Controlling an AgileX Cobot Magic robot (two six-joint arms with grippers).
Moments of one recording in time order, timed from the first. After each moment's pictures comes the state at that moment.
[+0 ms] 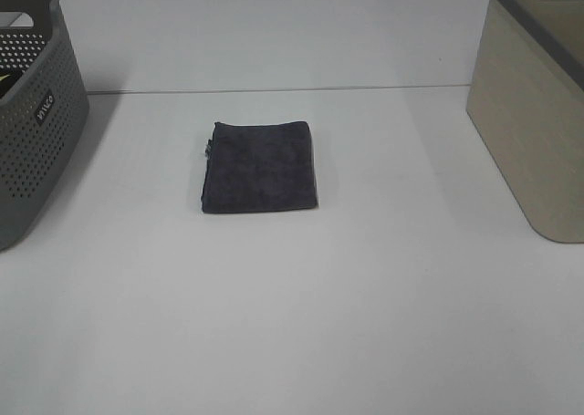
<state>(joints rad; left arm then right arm) -0.06 0.00 -0.50 -0.09 1.05 0.10 0.01 -0.01 -0.50 0.05 1.07 -0.06</state>
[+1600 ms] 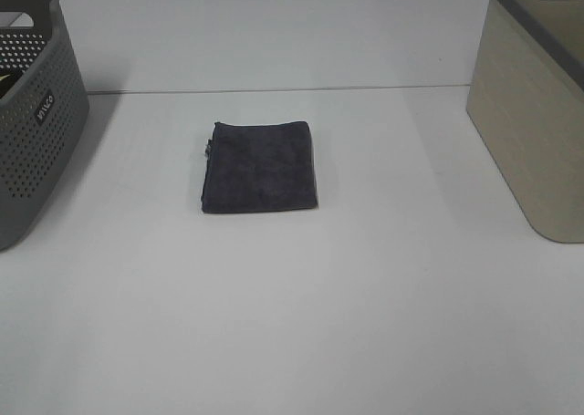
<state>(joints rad) -0.06 0.00 -0.50 -0.09 1.05 0.10 0.01 -0.01 -0.50 0.05 1.07 -0.06</state>
